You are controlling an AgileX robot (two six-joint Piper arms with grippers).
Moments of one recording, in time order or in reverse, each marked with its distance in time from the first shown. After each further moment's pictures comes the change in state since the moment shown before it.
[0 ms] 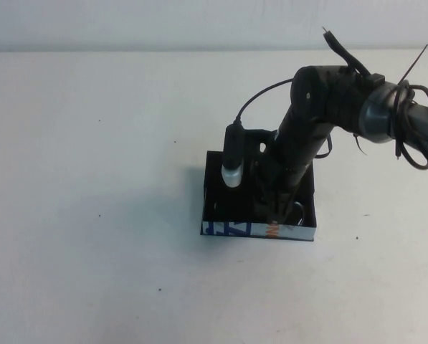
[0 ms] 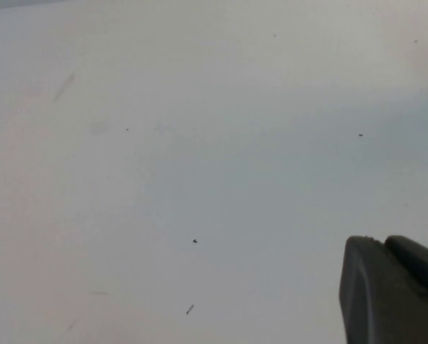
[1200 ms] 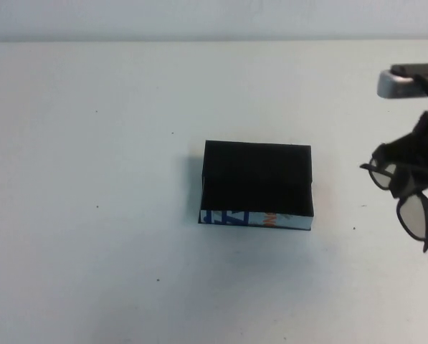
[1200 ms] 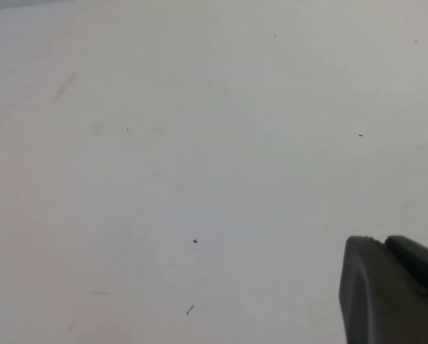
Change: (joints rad) right arm -0.275 -0.567 0.460 -0.094 0.068 1.031; left arm 0.000 0.000 0.000 0.000 0.000 0.000
